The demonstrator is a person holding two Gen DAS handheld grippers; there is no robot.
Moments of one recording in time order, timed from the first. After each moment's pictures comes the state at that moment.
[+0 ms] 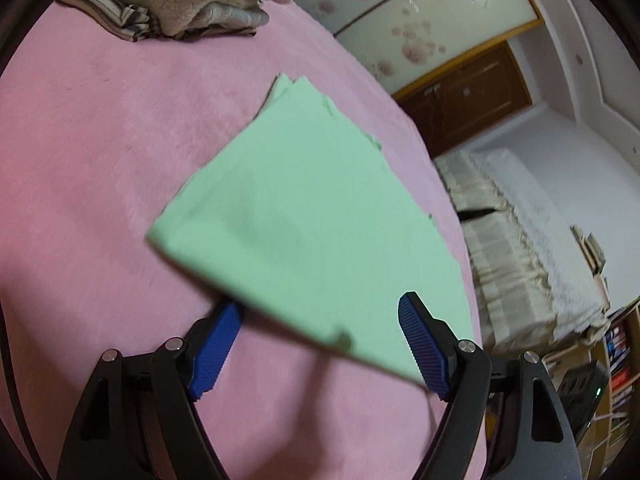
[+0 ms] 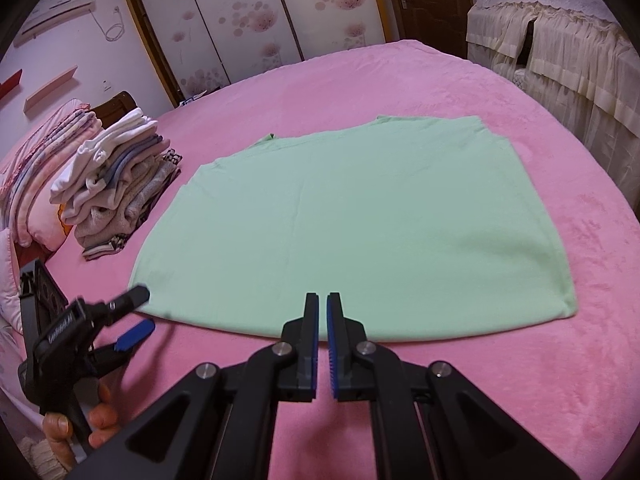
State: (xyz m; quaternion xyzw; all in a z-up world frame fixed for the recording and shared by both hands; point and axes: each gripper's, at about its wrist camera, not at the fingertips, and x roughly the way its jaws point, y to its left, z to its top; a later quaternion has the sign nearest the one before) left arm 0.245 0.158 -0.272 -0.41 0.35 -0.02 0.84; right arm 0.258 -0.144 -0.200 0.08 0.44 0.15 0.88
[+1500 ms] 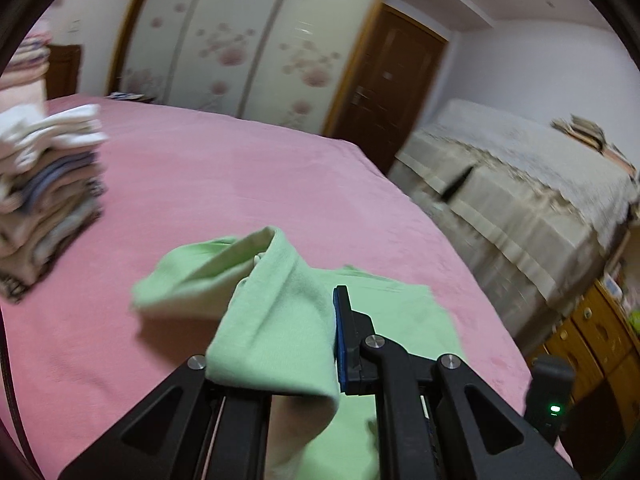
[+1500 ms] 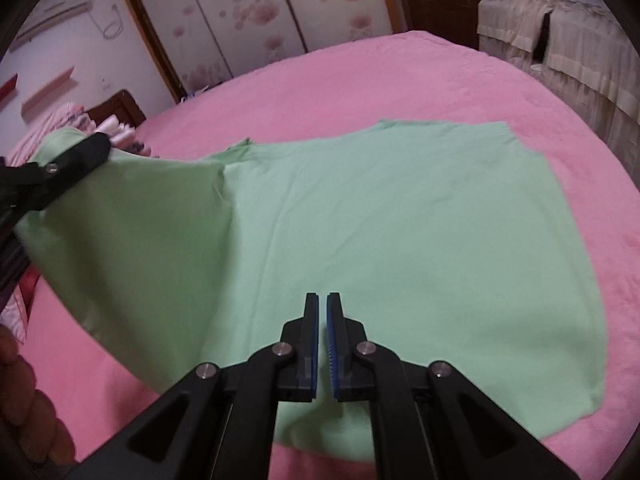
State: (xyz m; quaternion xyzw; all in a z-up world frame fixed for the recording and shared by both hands) left arm 0.353 -0.004 -0.134 -0.14 0.28 -0.04 0.95; right arm 0.327 -0.172 -0.209 0.09 0.44 0.16 0.88
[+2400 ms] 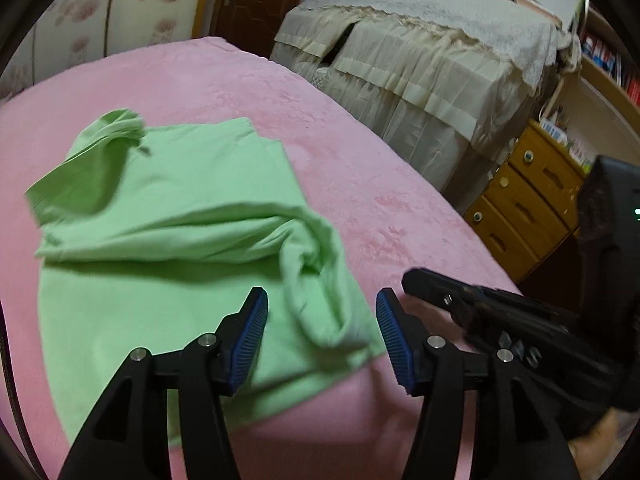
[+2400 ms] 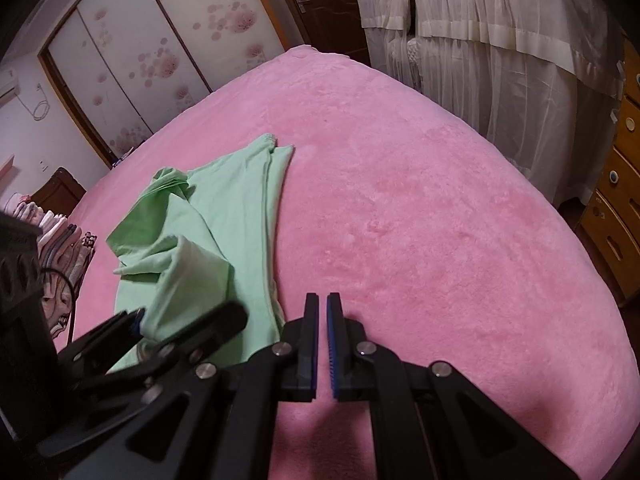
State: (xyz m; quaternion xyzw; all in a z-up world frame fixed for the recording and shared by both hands) left arm 0.353 -0.195 -0.224 -0.04 0.43 -0.23 0.87; right arm 0.290 -0.361 -0.219 0.17 0.43 0.04 0.88
